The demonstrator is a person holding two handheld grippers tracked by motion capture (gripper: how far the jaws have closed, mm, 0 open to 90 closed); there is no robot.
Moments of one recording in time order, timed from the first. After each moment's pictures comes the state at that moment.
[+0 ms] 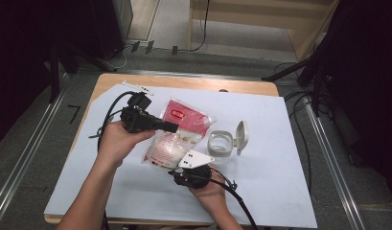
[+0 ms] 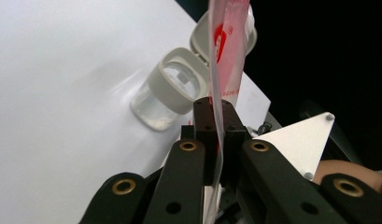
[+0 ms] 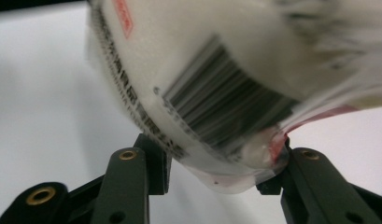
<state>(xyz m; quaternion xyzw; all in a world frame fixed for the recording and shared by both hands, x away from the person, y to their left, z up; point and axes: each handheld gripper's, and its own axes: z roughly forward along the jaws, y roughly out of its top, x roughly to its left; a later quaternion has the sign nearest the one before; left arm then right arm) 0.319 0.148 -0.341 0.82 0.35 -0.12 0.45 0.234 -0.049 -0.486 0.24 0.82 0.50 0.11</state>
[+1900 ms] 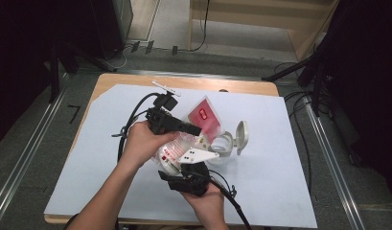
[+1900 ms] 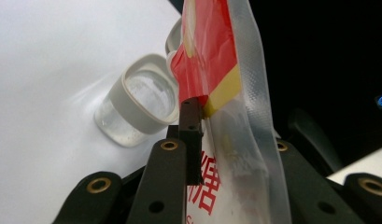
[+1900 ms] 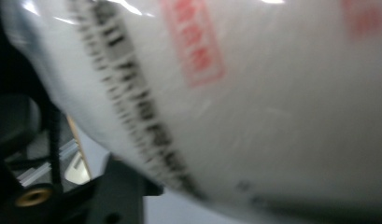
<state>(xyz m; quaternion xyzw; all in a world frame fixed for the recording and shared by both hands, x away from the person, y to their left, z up) 0.325 0.090 -0.347 0.82 0.36 -0.17 0.41 0.213 -0.042 -0.446 0.33 0.80 0.49 0.02</state>
